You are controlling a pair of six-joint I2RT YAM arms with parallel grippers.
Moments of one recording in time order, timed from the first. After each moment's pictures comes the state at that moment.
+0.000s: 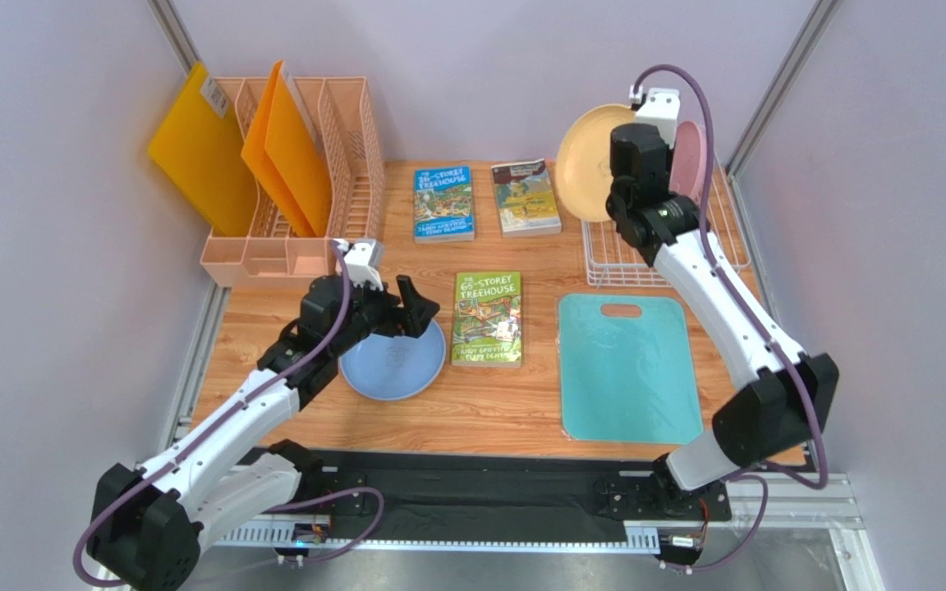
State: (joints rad) left arm -0.49 0.94 0.59 0.00 0.12 -0.42; right arm 0.36 1.54 1.55 -0.33 0.80 0.03
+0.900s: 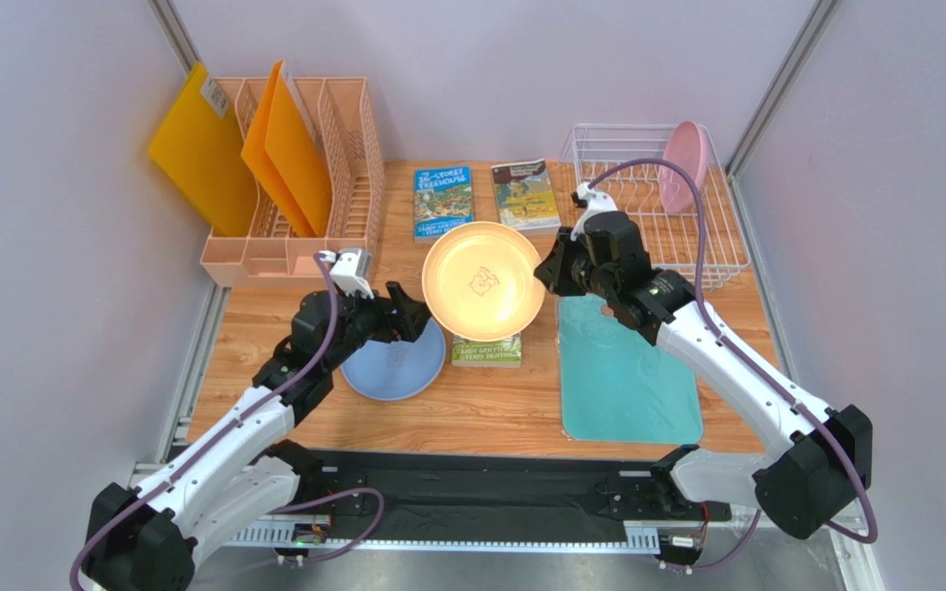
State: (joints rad) left arm -0.49 0.84 0.50 0.08 0.10 -0.49; right arm 0.55 1.24 1.10 -0.40 -0.01 0.48
